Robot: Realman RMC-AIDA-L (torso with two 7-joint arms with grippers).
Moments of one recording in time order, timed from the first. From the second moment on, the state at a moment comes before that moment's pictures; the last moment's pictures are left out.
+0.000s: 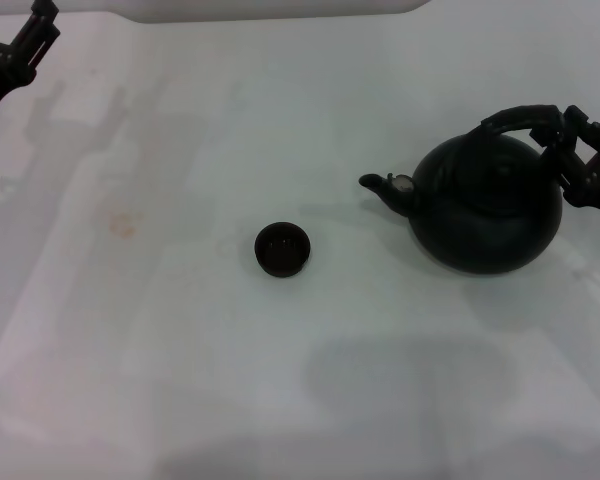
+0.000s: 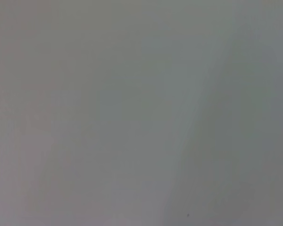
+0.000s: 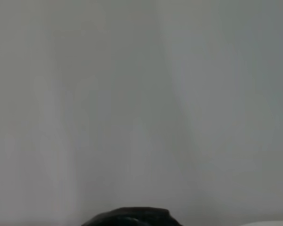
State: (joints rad) left arm -0.41 -2.08 1.34 0.21 0.29 1.16 -0.67; right arm 0.27 2.02 -1.82 -0.13 -0.12 -1.33 0.64
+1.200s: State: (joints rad) left arm -0.39 -2.09 1.34 0.21 0.29 1.16 -0.69; right arm 0.37 2.02 -1.86 -0.27 -0.13 -1.30 0.50
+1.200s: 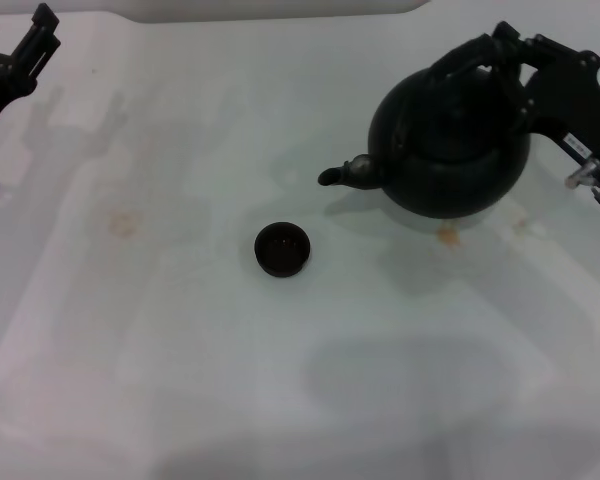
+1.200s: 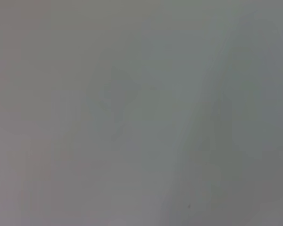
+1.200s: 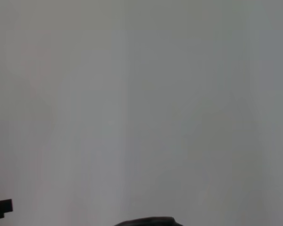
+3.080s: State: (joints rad) left arm -0.40 -2.09 1.34 0.19 0.29 1.17 -0.70; right arm 0.39 2.02 -1.99 -0.40 -0.13 -1.18 -0.06
